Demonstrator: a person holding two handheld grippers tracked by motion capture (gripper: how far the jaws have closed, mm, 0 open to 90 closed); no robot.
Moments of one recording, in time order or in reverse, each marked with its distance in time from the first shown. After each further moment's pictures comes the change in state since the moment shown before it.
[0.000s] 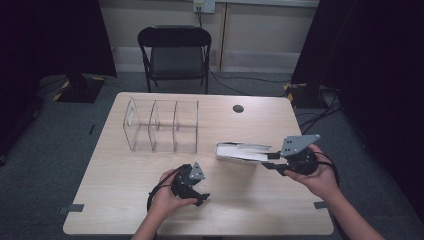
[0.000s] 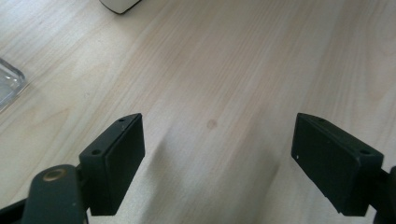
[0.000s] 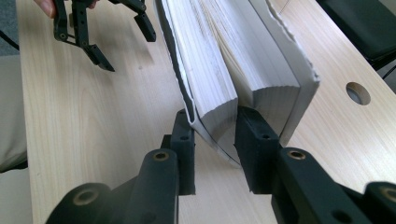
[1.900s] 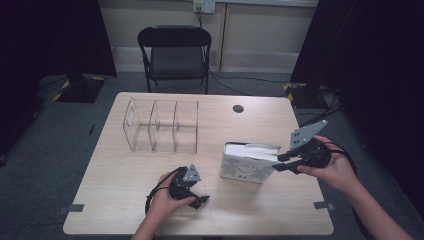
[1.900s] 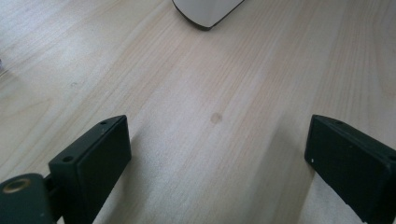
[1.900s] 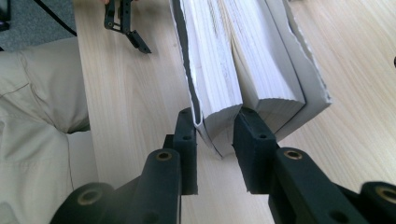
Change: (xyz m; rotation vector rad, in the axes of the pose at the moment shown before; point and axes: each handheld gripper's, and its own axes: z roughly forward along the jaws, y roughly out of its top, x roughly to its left) left arm 0.005 -0.021 0.013 -0.096 -0.056 -0.047; right arm -0.016 0.010 -0.029 0.117 0.169 0.033
